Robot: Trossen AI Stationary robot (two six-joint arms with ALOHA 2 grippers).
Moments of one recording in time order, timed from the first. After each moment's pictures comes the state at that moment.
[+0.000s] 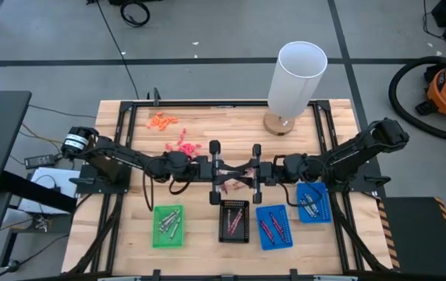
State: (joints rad) left arm -0.19 1.59 0.96 0.84 -0.17 0.28; right arm 0.26 1.42 0.70 0.81 0.27 -0.19
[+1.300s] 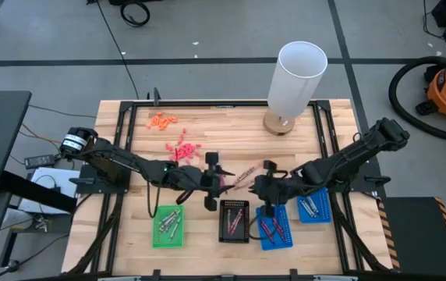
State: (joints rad) left arm -0.25 1.57 0.96 0.30 -0.37 0.30; right arm 0.43 1.42 1.02 -0.45 0.42 0.39
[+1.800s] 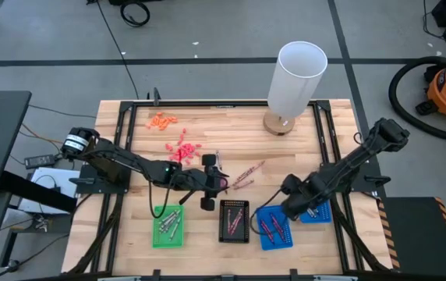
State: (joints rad) left arm -0.25 1.59 0.96 0.11 -0.37 0.16; right arm 0.57 1.42 0.96 -1.12 0.08 1.33
